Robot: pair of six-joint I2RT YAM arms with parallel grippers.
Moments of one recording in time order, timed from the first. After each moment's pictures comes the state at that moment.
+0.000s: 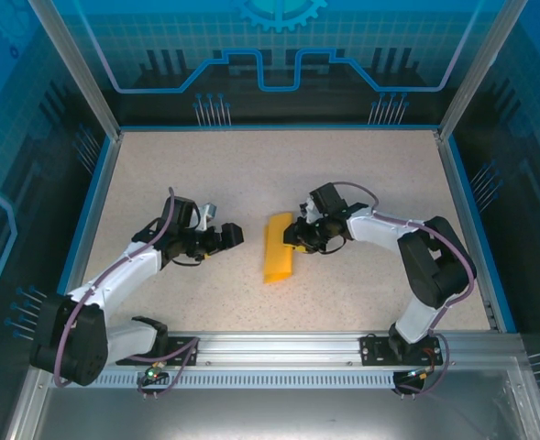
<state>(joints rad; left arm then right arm) -0.25 1.19 0.67 -0.39 0.55 -0.62 0.50 1.71 0.95 -0.33 -0.59 0.77</state>
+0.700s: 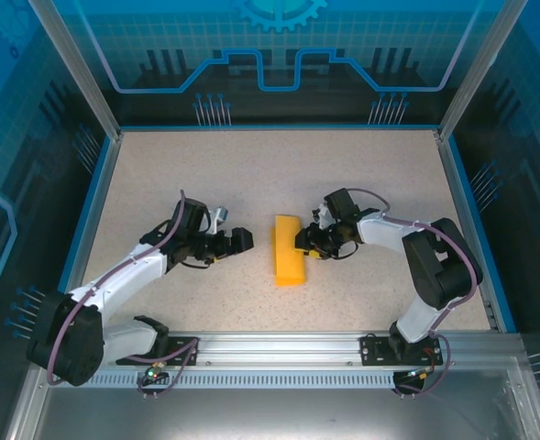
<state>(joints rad) -0.36 1.20 0.67 -0.36 0.55 -0.67 0.43 1.69 0.86 -0.34 -0.61 0.67</state>
